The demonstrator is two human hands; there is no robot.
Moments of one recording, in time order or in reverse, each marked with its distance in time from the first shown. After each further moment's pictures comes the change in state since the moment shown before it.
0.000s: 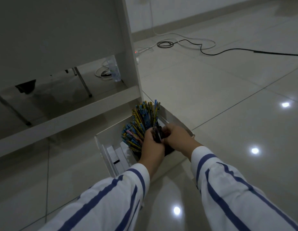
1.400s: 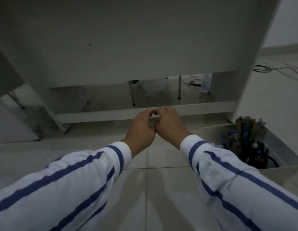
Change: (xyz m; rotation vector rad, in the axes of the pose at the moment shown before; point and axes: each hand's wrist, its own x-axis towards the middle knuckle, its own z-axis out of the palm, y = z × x) left_hand -0.176 0.058 -0.355 0.590 0.449 0.237; right_hand -0.150 -0.286 0.204 -0.263 0.001 -0.747
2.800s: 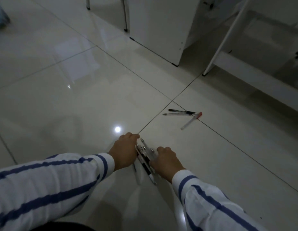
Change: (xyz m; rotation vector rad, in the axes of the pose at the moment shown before) left_hand -0.330 -0.509 -0.269 0.265 -0.142 -0.750; right_hand -0.146 -0.340 0.486 -0.301 -1.019 -0.088
